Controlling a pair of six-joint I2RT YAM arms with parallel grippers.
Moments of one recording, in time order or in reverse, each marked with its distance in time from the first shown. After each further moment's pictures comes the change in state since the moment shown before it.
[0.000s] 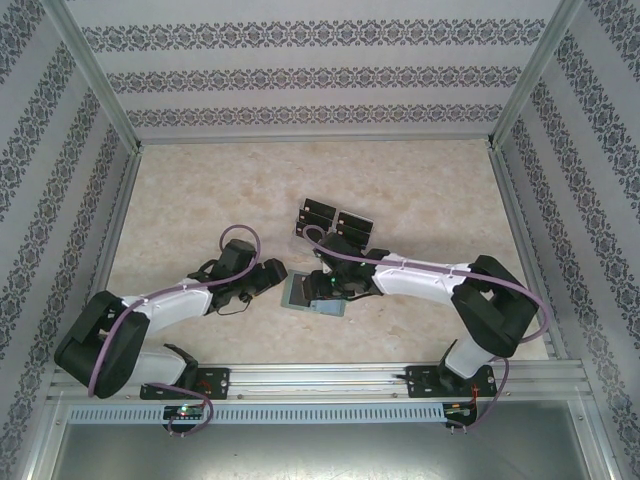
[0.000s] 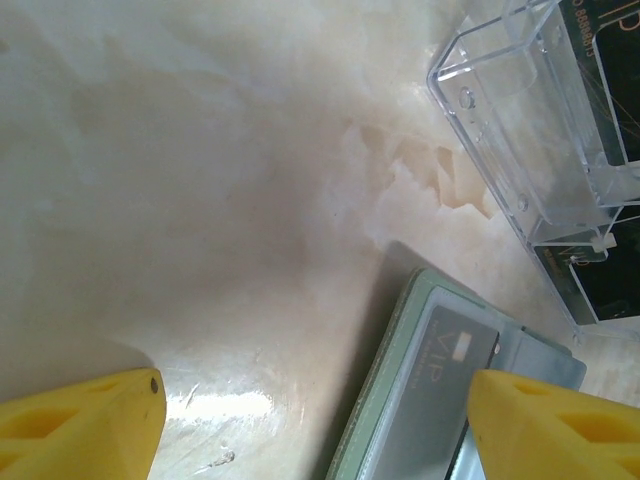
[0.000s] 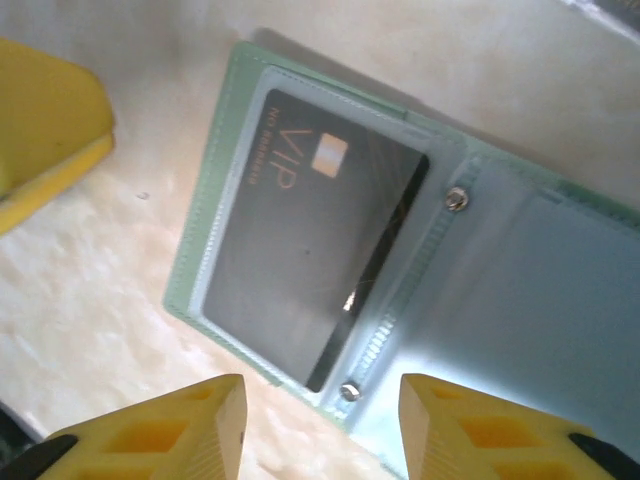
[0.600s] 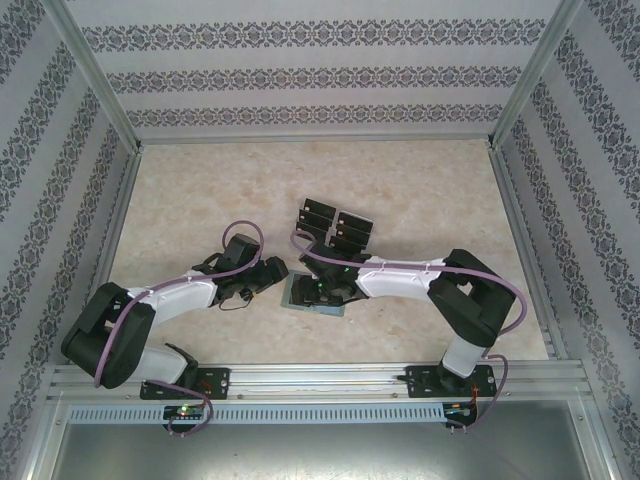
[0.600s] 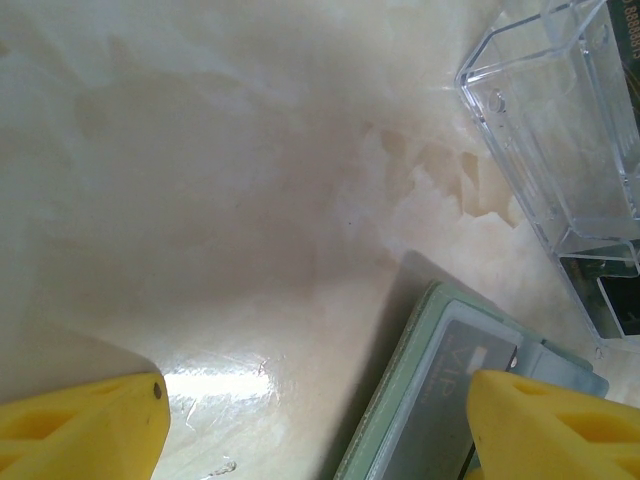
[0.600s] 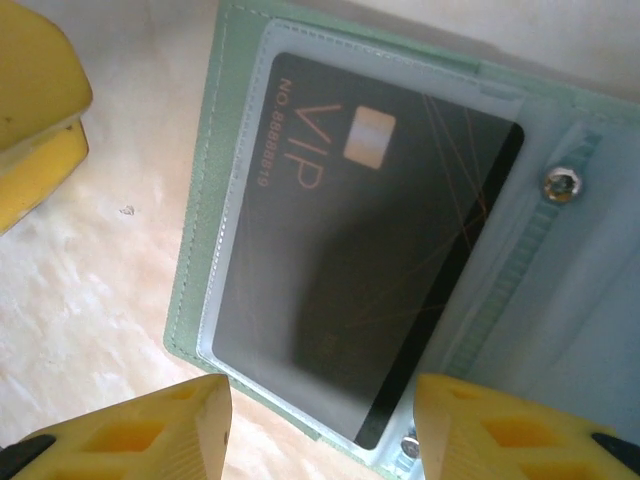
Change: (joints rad) left arm 0.000 0.066 0.064 -0.074 0.000 0.000; right arm 0.058 0.121 0.048 0.048 0.025 0.129
